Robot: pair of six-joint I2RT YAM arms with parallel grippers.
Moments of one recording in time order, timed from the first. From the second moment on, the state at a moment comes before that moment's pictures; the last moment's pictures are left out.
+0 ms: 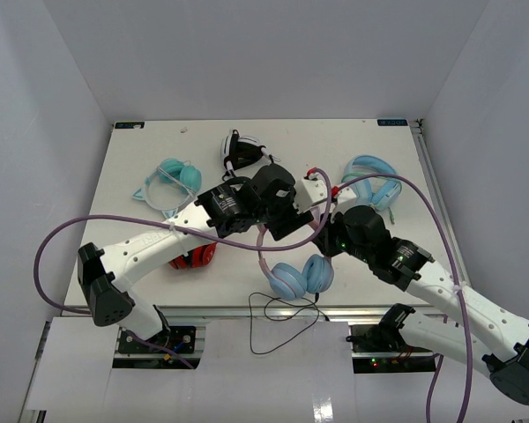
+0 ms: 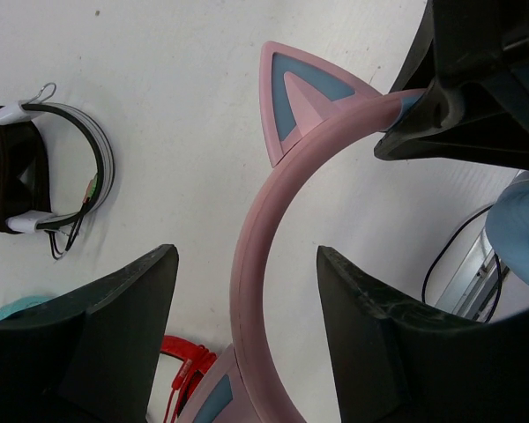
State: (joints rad) left arm -1.02 1.52 1.54 -0.73 -0.11 0.28; right arm 0.81 0.86 0.74 -0.42 0.09 0.34
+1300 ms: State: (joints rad) left arm -1.03 1.55 1.51 -0.73 -0.20 0.19; right arm 0.83 0.82 0.80 -0.41 0.09 0.34
